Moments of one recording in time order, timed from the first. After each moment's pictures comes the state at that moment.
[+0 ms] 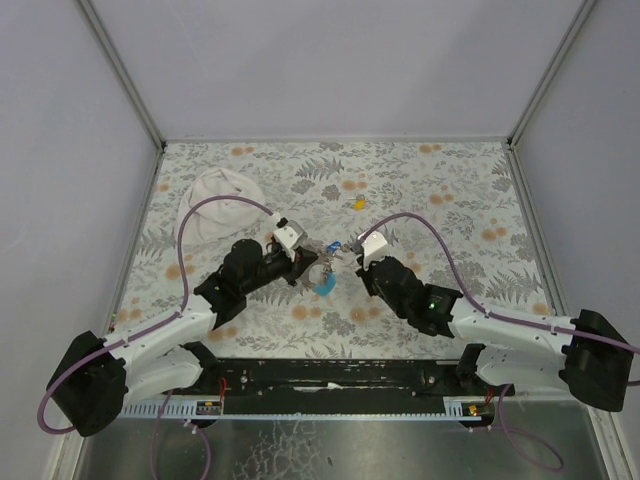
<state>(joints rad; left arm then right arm) -0.69 1.03 0.48 0.34 0.20 -0.03 1.03 1.13 0.57 0.05 0.52 0.12</state>
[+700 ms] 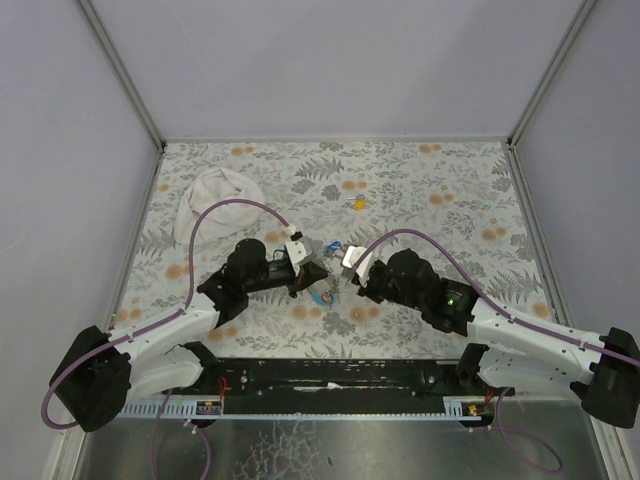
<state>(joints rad) -0.69 1.07 0.48 0.33 0.51 0.09 0.99 0.97 0.64 -0.11 0.03 -0.30</state>
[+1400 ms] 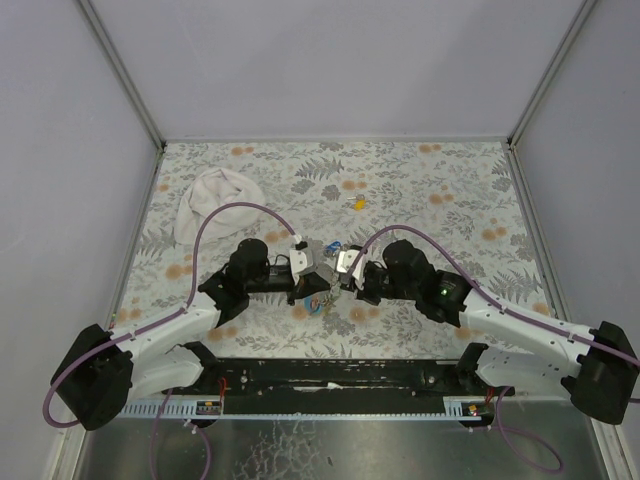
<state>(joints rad) -0.69 1.08 0.48 0.29 0.70 0.17 0.92 1.05 0.69 -0.15 -0.29 -0.39</state>
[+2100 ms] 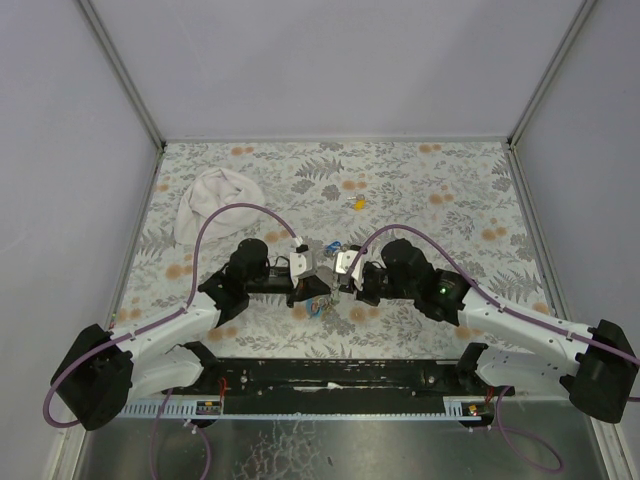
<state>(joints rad) -0.69 1.08 0.48 0.28 0.76 0.19 0.92 1.07 0.70 -0.16 -0.32 -0.40</state>
